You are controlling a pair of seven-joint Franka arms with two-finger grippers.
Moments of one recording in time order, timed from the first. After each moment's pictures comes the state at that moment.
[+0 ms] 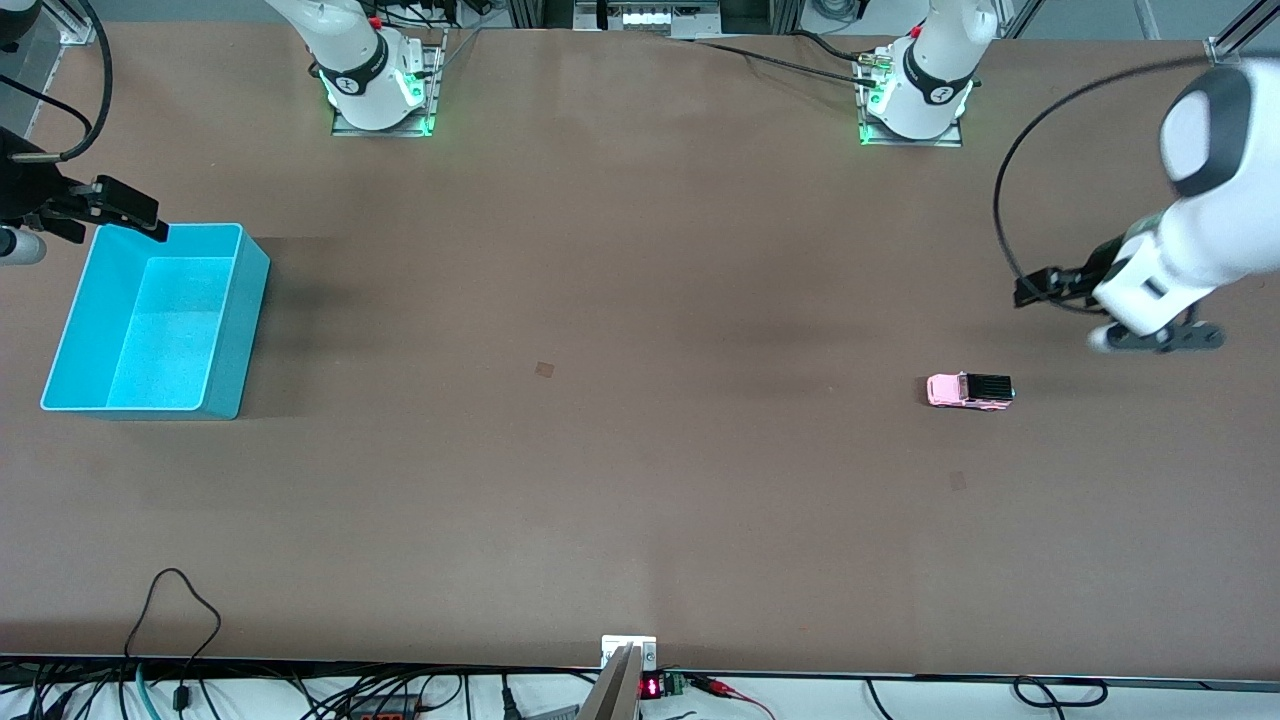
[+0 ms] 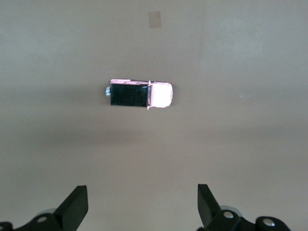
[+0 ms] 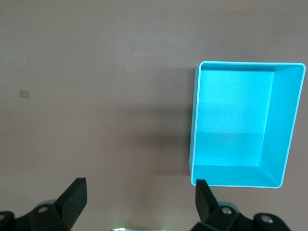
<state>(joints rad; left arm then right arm) 0.01 0.12 0.02 -1.92 -0.04 1.87 0.05 -0.06 -0.03 -0.01 -1.70 0.01 1.58 -0.09</state>
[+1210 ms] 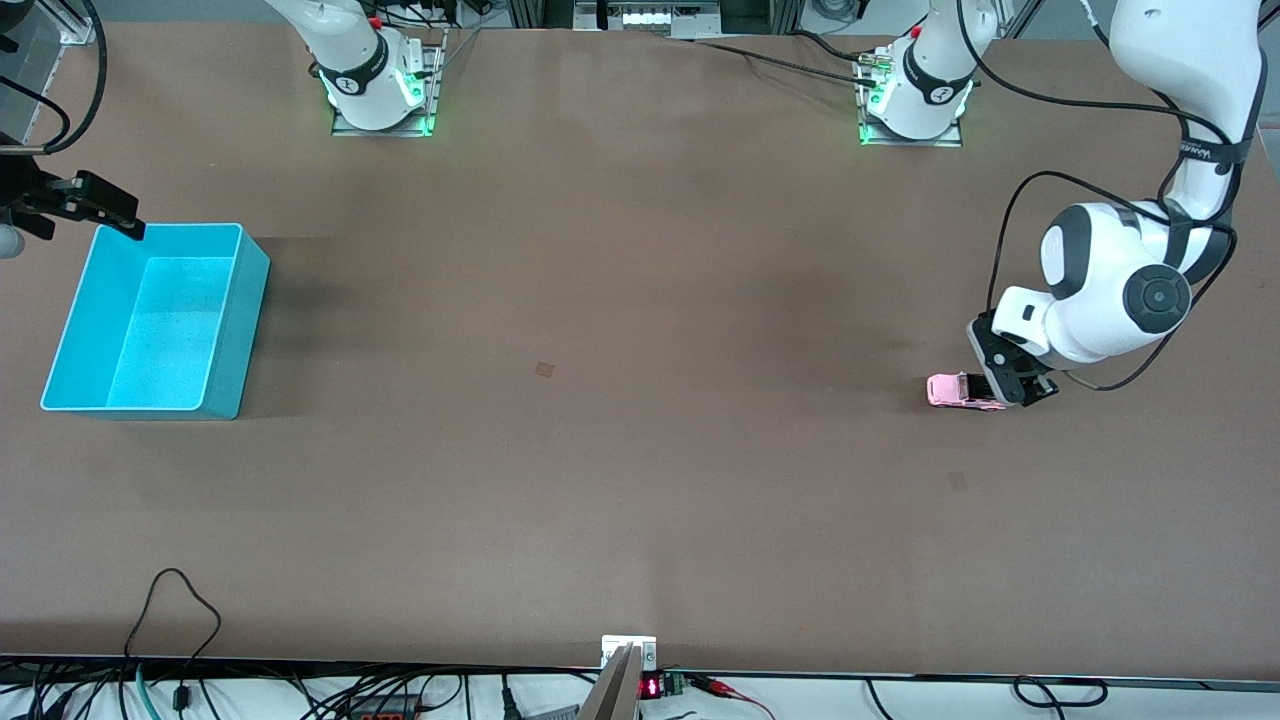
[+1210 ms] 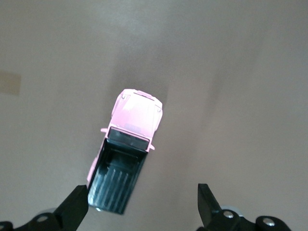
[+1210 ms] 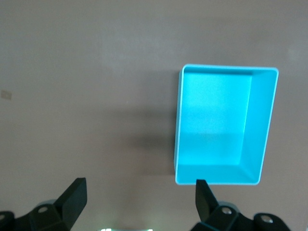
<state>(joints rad) 0.03 0.36 0.02 -2.09 0.02 2.35 1.30 -0.06 -0.03 -0.01 -1.66 -0.06 1.55 -0.09</state>
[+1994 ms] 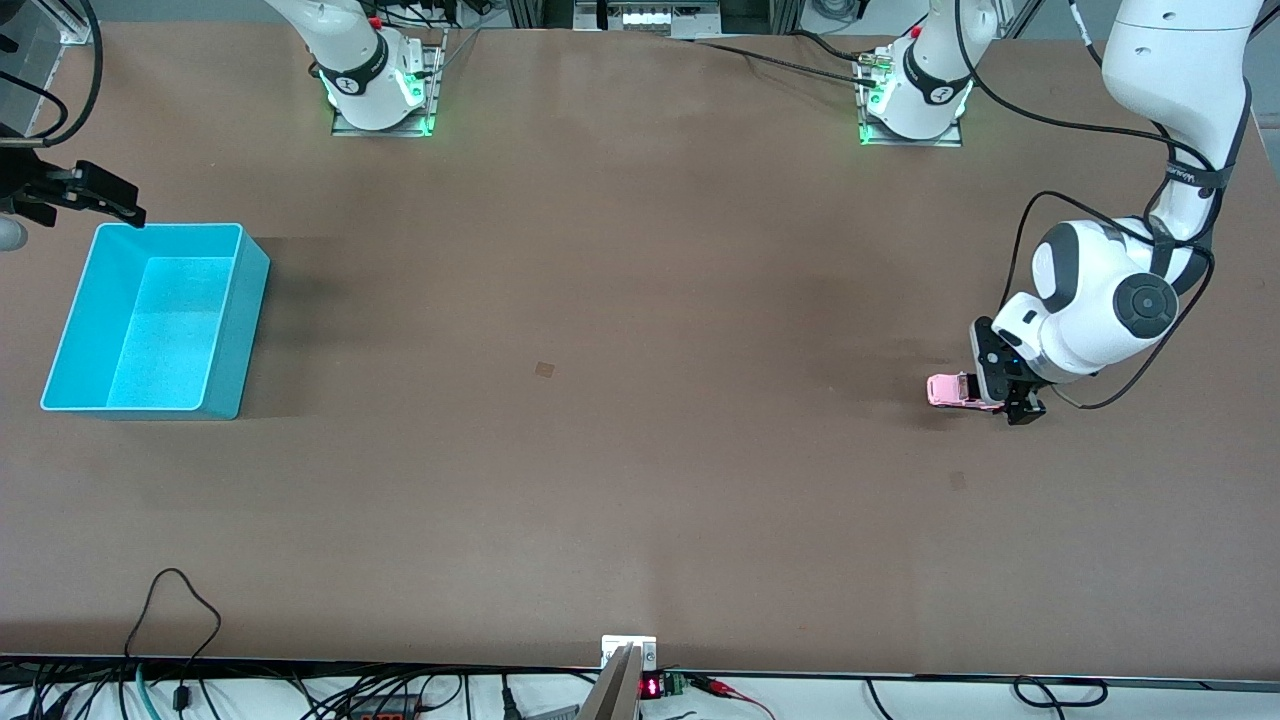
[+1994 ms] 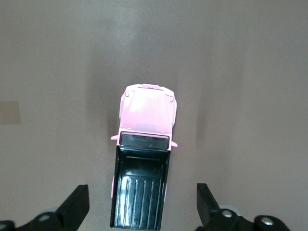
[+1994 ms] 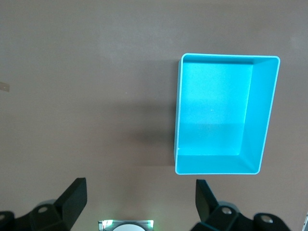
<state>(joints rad) 0.05 0.43 0.02 -2.09 0.02 2.48 1.54 -0.06 -0.03 -0.02 -1.66 -0.06 1.53 -0.09</state>
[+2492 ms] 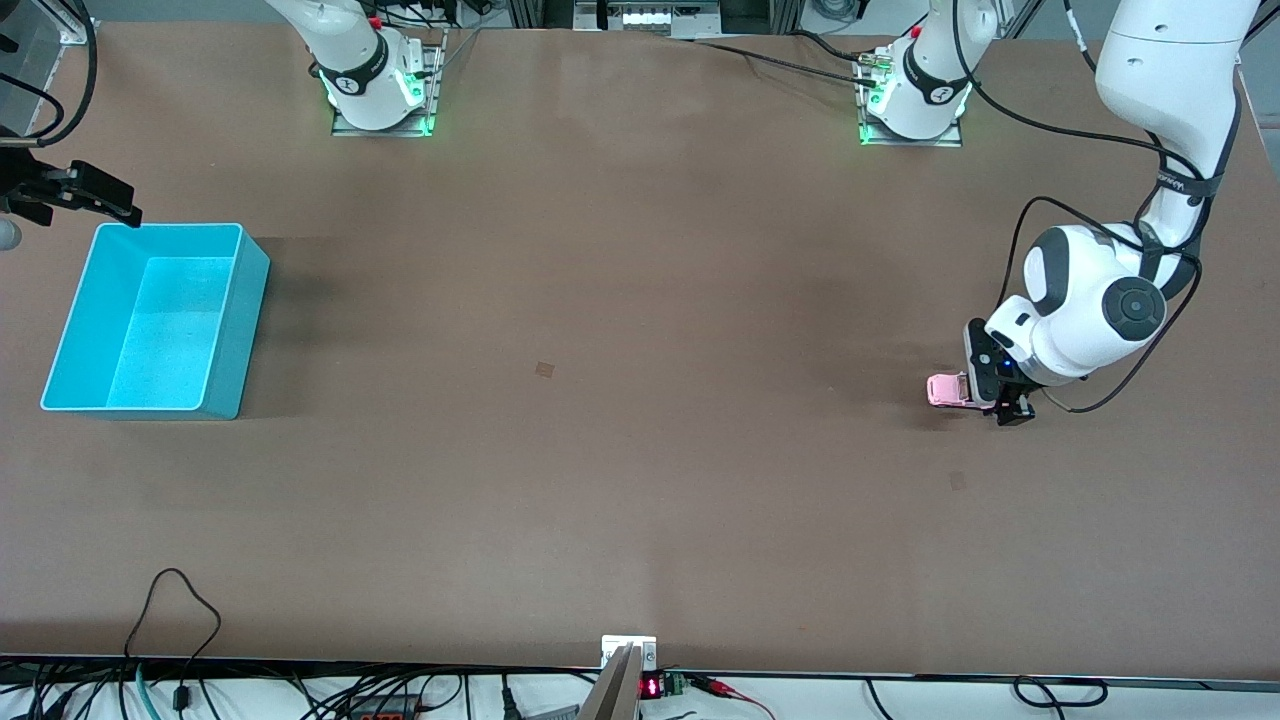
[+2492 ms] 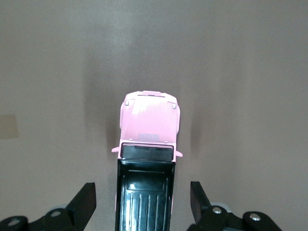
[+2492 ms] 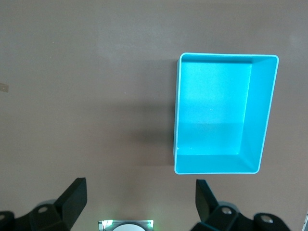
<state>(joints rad) 0.06 0.45 0.01 -2.09 0.02 2.52 1.58 -0.06 -0.03 -0.02 -1.66 -0.06 1.53 -0.09</state>
